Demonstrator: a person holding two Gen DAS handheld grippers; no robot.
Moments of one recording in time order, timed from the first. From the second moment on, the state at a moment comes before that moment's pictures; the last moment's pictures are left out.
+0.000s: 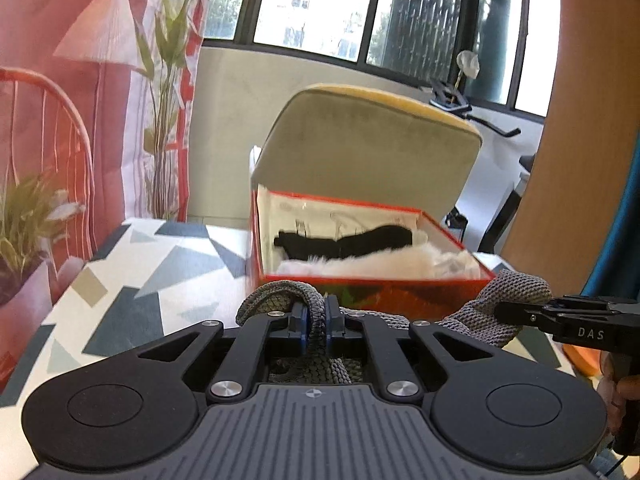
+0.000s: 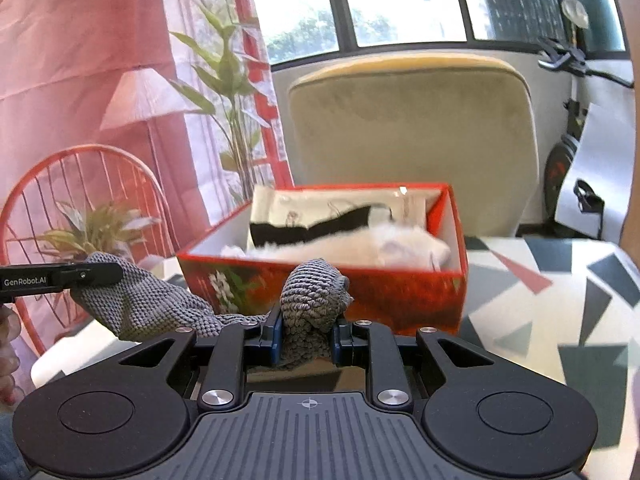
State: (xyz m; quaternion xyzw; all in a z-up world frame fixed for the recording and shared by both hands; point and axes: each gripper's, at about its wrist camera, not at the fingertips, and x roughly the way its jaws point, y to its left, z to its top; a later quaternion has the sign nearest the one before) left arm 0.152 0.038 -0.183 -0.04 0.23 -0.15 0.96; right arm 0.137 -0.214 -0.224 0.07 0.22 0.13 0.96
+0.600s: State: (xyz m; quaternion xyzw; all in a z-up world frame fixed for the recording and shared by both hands) left arm 0.200 0.033 -0.141 -0.03 0.18 -0.15 0.97; right arm 0.192 -0.218 -0.165 0.04 0.18 0.12 0.98
